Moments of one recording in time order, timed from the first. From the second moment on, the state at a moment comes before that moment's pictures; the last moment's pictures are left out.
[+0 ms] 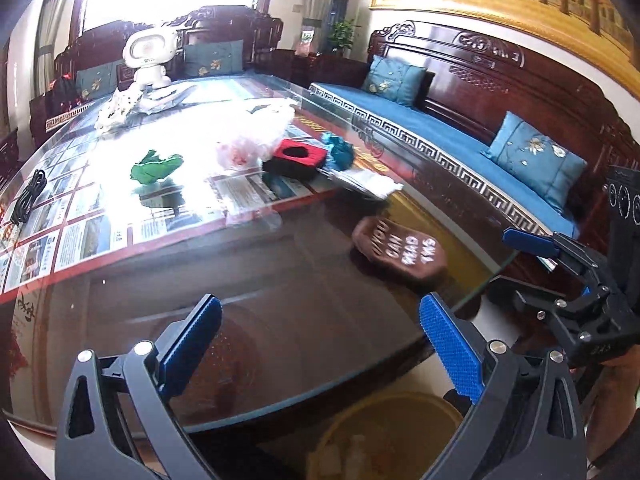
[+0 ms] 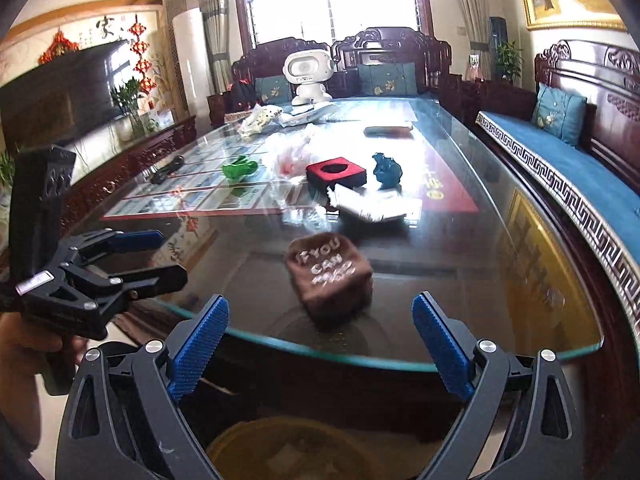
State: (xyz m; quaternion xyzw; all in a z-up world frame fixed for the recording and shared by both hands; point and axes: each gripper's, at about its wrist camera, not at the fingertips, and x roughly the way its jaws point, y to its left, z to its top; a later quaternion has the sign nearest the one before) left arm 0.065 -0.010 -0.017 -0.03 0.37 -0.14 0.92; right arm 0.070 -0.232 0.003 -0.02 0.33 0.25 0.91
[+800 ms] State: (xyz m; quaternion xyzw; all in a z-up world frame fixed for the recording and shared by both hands) left arm 0.128 -0.020 -0.037 -0.02 0.41 -0.17 0.90; right arm 0.138 -0.196 -0.030 -0.06 0.38 0.29 0.87
